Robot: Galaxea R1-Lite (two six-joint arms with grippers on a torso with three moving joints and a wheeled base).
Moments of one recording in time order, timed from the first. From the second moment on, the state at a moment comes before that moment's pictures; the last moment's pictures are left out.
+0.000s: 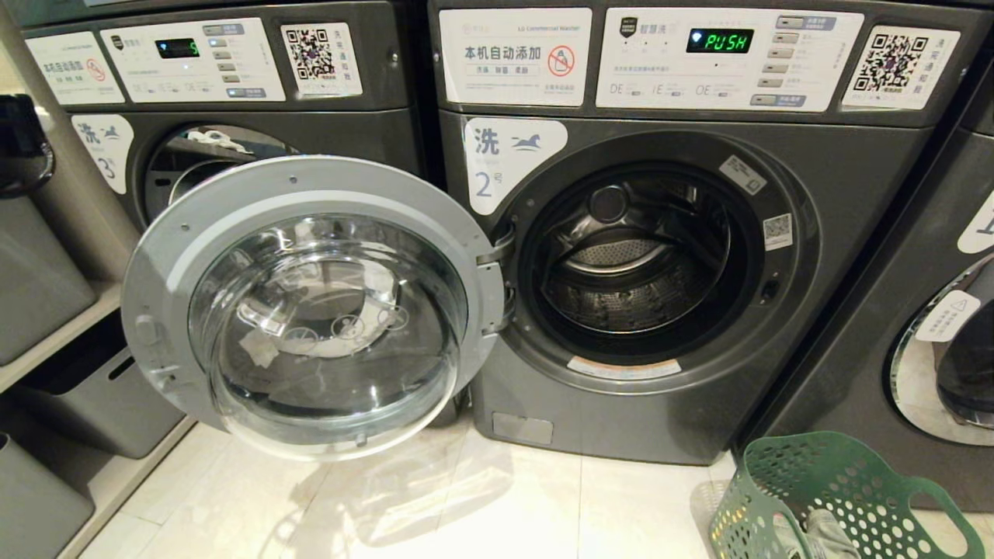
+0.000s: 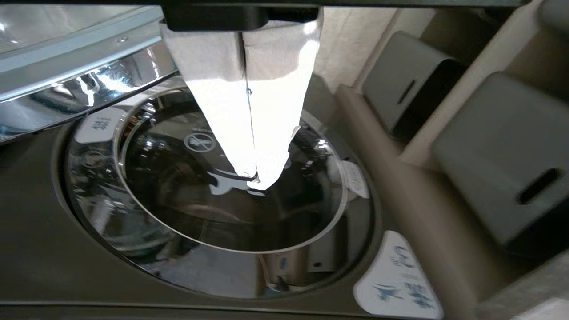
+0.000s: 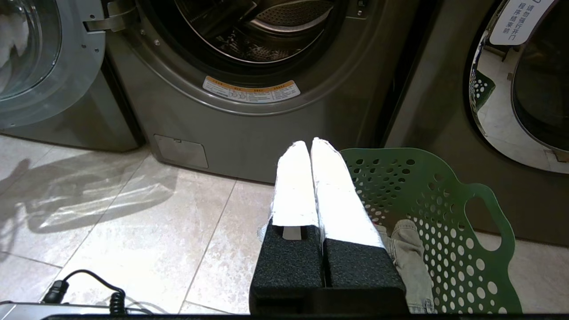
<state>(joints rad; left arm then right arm) 0.36 1.72 -1.66 -0.05 -0.19 0.16 0.00 0.00 0.00 0.00 0.03 -0.04</state>
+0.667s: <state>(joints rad) 0.35 1.99 -1.95 0.21 -0.48 -0.13 -0.01 0.00 0.00 0.00 0.03 -0.04</state>
